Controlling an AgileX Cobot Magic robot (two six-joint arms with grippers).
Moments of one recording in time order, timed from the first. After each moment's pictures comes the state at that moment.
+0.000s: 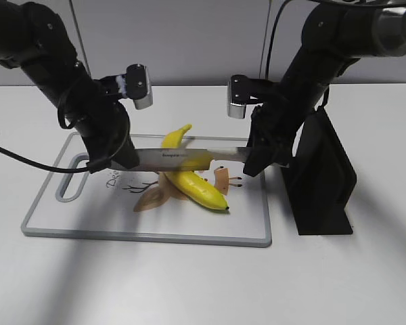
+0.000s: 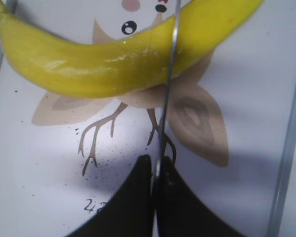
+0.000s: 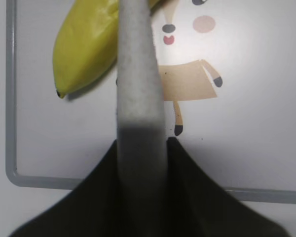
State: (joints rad) left arm -0.34 2.03 -1.40 -0.53 0.88 1.47; right arm 0.32 2.21 -1.60 0.50 1.03 -1.33
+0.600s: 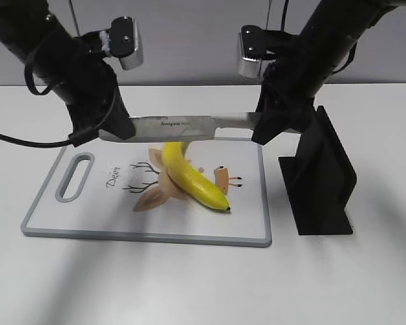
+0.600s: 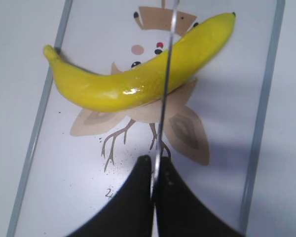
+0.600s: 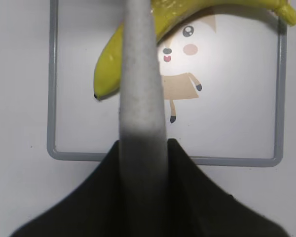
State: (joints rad) left arm -0.34 1.86 -1.39 -0.54 0.93 1.46; right arm 0.32 2.03 -1.59 0.48 1.10 -1.30
